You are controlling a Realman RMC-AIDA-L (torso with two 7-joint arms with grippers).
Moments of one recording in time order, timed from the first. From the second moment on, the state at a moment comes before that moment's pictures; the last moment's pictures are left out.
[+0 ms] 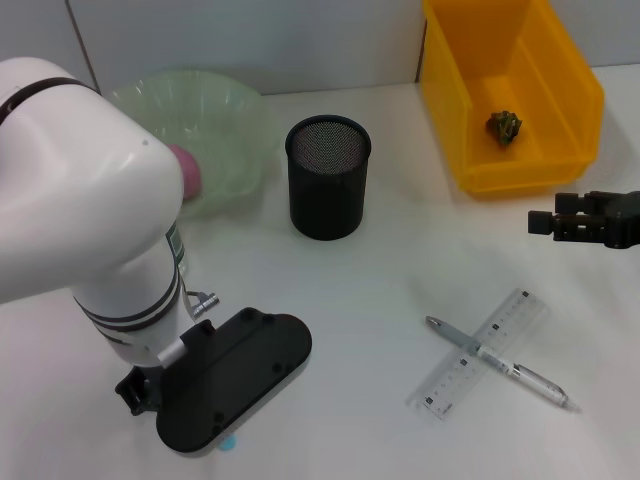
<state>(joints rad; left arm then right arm) -0.74 -2.08 2.00 1.27 2.70 1.55 -1.43 0.43 1.96 -0.56 -0.74 -2.06 -1.53 1.73</state>
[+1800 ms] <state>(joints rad) -0.62 -2.08 1.66 1.61 2.37 1.63 -1.61 0.43 1.96 -0.56 -0.73 -2.06 -1.53 1.69</state>
